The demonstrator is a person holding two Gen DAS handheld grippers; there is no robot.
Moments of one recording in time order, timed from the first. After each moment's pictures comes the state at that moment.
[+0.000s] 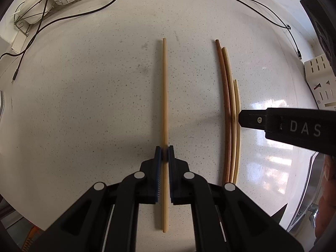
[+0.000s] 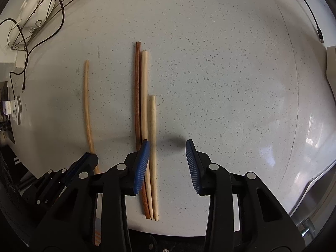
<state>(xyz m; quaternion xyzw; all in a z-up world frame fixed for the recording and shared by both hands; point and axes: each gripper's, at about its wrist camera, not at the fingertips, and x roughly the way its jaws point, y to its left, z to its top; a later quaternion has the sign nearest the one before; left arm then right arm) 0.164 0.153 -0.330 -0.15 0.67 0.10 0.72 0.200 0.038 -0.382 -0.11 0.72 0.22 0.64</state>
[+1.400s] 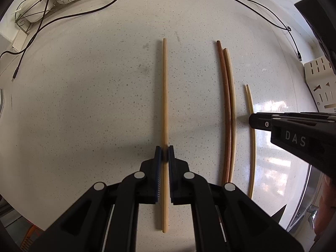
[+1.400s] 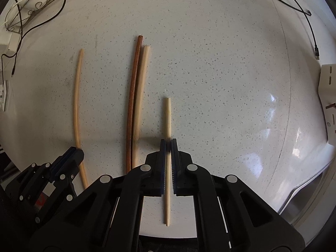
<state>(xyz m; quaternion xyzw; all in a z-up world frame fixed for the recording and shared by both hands) 0.161 0.149 -0.329 -0.16 0.67 0.10 0.72 0.172 0.112 -0.379 -0.18 0.71 0.22 0.64</state>
